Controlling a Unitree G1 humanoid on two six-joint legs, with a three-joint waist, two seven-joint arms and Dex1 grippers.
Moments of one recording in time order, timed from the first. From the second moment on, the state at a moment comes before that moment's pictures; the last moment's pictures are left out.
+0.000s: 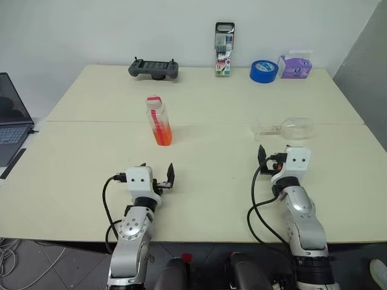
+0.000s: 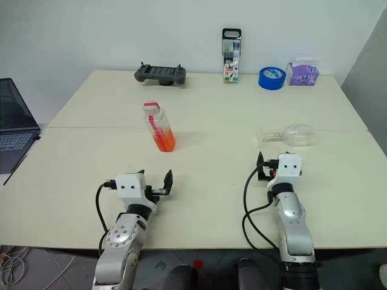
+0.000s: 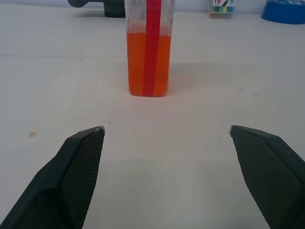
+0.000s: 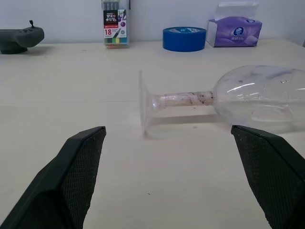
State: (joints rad) left arm 0.06 0.05 0.03 -0.29 -0.08 0.21 -0.08; right arm -0.14 -0.07 -0.06 -0.19 0.06 0.20 0.00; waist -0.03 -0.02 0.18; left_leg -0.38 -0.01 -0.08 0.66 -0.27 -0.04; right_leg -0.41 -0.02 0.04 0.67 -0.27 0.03
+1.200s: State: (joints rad) left arm -0.42 0.13 0.14 -0.05 -0.11 0.30 -0.02; right arm -0.57 -0.16 0.10 -0.16 0.34 0.56 0.45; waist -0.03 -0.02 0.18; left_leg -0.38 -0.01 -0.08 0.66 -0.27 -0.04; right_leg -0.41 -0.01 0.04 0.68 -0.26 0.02
